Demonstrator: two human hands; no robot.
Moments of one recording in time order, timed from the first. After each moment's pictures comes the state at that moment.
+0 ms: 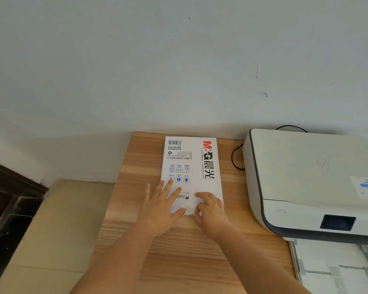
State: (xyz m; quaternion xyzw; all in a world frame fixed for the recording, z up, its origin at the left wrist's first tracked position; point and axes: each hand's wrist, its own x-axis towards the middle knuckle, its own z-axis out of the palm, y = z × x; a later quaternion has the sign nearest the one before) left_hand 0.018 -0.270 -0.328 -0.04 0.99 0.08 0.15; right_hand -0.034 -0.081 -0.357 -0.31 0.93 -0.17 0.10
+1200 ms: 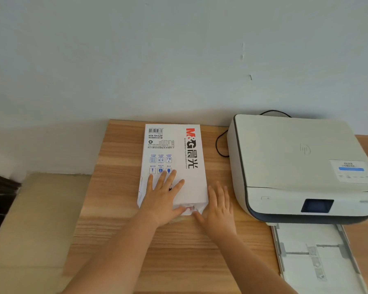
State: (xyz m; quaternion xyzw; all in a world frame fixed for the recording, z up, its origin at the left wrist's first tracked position) left_hand -0.011 -0.228 -0.354 0.03 0.98 0.07 0.16; right_hand -0.018 -0.025 -0.391 -0.10 0.98 -0.16 0.08
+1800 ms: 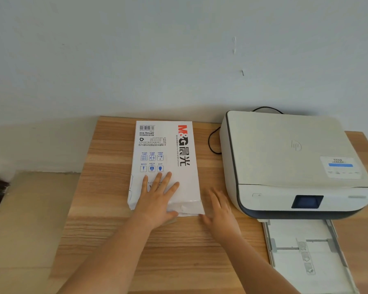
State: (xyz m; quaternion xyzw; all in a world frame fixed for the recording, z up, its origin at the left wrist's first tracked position) left_hand -0.008 -0.218 -0.369 0.05 0.98 0.05 0.17; right_hand -0.020 0.015 -0.386 -0.10 0.95 -0.22 0.18
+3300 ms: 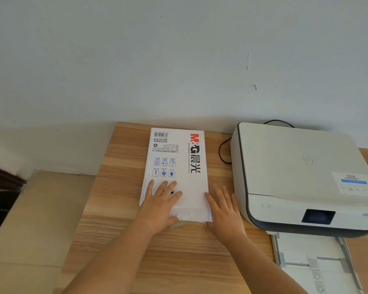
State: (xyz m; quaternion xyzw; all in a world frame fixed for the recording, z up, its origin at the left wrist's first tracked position) left_hand 0.007 -0.238 -0.364 0.07 0.99 0.02 0.09; right_hand -0.038 0.000 -0.380 -0.25 0.96 -0.03 0.10
